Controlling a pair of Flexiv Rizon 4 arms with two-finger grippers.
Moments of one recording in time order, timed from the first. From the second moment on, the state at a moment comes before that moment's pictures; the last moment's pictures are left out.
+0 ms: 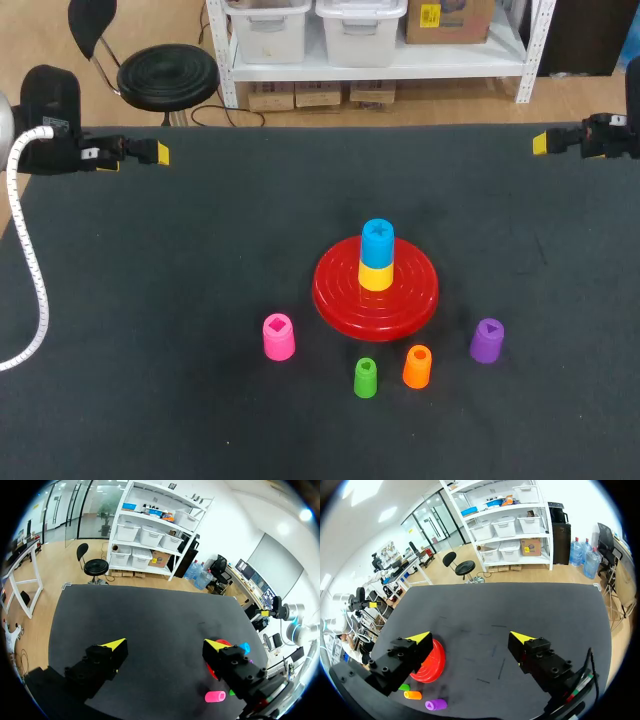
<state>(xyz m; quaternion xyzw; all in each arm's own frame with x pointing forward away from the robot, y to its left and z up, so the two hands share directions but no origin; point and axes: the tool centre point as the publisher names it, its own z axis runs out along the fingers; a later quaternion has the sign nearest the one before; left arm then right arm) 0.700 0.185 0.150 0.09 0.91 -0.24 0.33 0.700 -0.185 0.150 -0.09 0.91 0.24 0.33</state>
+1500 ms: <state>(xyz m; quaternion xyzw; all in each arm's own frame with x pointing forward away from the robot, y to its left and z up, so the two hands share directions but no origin) 0.673 0.159 0.172 0.33 0.85 -0.28 0.30 0.700 -0.185 0.150 -0.09 0.91 0.24 0.33</state>
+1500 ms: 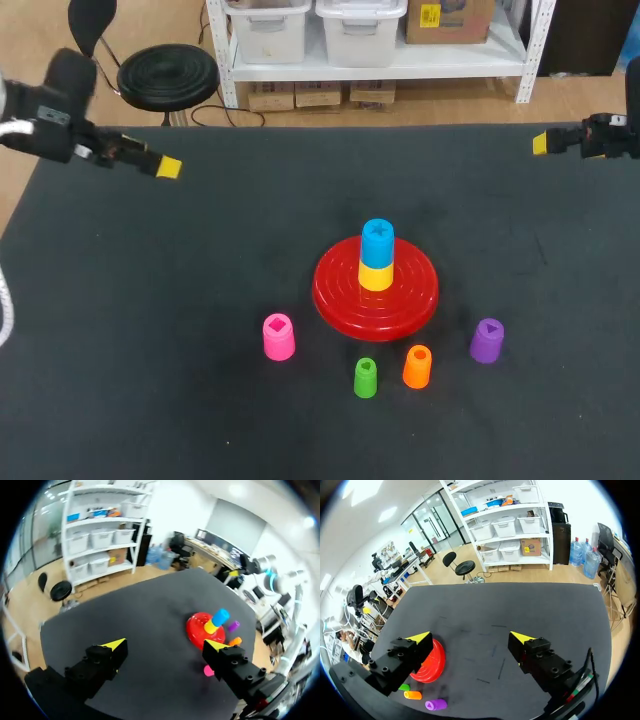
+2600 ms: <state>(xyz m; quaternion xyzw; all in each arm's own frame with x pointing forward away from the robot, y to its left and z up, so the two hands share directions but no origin) 0.637 0.138 0.164 0.67 0.63 -0.30 0.26 0.700 -0.185 0.150 -0.09 0.91 0.24 0.33</state>
